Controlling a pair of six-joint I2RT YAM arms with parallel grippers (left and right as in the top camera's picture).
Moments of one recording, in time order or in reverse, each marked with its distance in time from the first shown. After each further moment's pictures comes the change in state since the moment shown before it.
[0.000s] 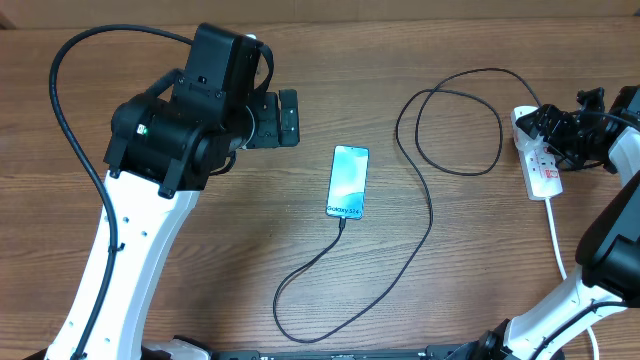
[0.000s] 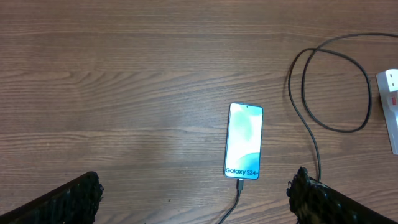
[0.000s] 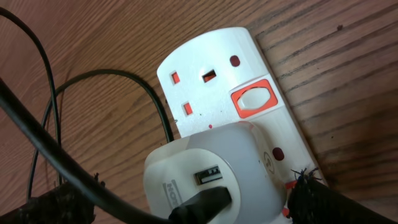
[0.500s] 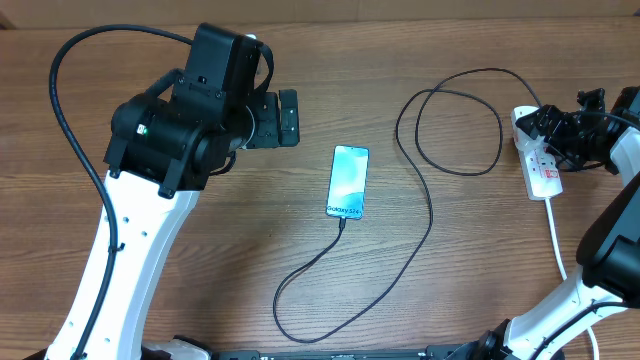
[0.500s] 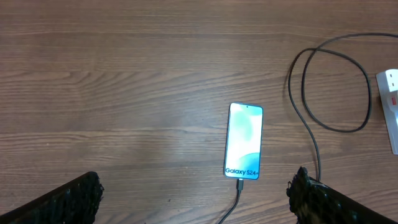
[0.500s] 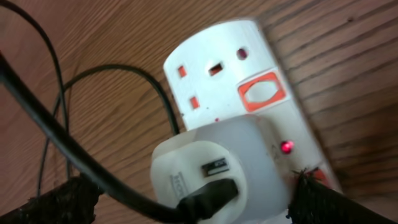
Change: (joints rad) left arm 0.000 0.000 0.000 0.000 0.000 0.000; right arm -0.005 0.000 0.003 -0.021 -0.037 -0.007
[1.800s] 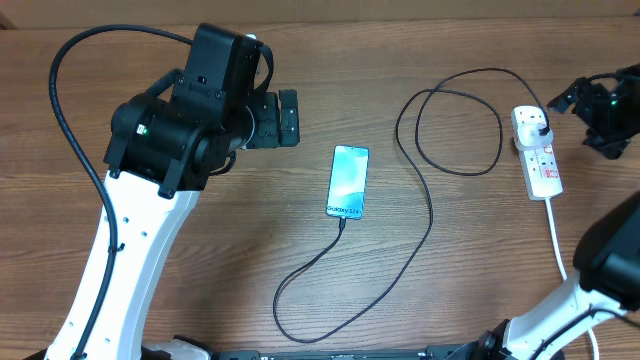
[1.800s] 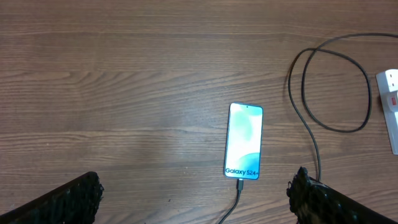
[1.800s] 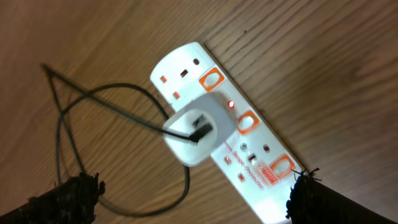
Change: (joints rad) left arm 0.000 0.000 0.000 0.000 0.000 0.000; right arm 0.019 -0.058 0.379 -0.473 0.284 0.181
